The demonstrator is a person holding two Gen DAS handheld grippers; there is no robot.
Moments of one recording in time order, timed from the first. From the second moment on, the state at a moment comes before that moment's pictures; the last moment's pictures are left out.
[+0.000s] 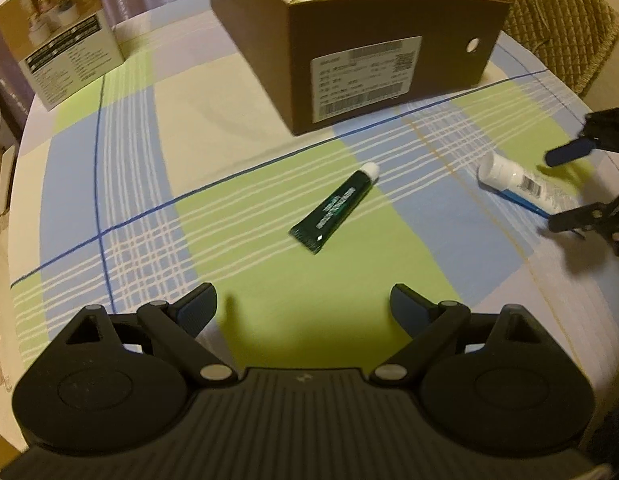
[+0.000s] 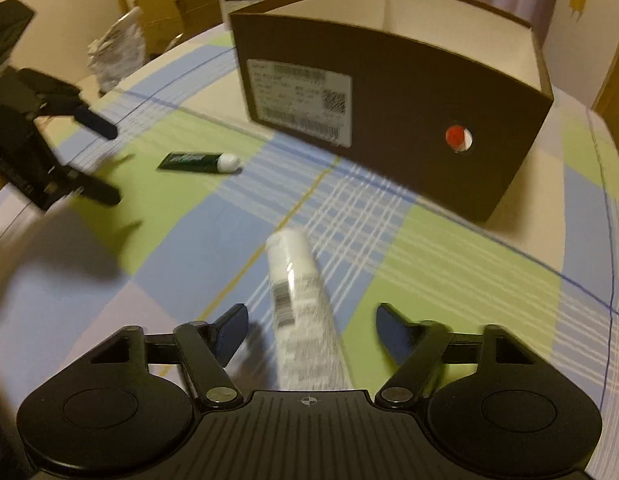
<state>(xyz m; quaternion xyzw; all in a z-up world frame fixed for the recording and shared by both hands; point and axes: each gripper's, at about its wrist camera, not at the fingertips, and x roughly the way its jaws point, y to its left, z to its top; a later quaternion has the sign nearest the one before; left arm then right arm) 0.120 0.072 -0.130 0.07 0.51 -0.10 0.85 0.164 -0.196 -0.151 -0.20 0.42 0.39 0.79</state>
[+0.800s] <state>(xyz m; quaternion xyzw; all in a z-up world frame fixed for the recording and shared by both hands) 0.193 0.025 -0.148 0.14 0.50 -0.17 0.84 0.171 -0.252 -0.150 -0.08 0.48 0.28 0.83</state>
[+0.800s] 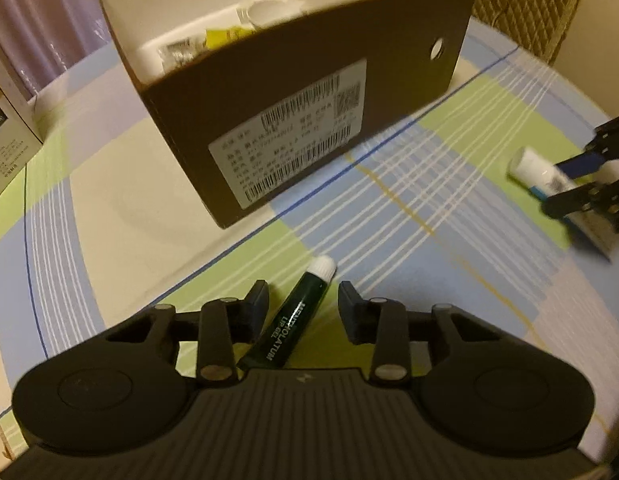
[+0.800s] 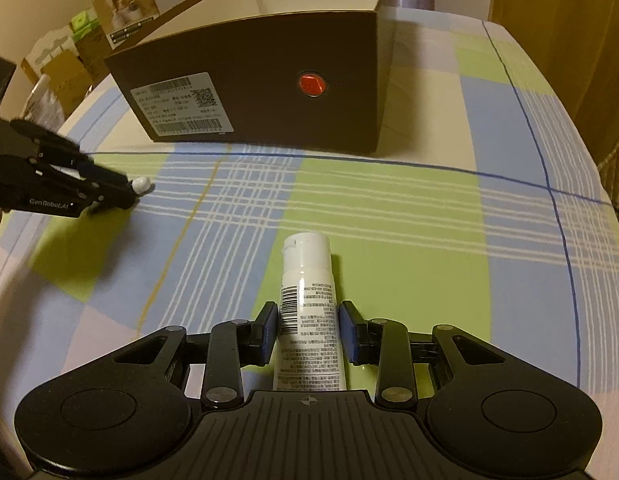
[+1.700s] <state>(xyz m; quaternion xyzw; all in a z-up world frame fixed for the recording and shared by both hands) 0.151 -0.001 -0.144 0.07 0.53 -0.16 0.83 0.158 -0.234 -0.154 -0.15 0.46 0.29 0.83</state>
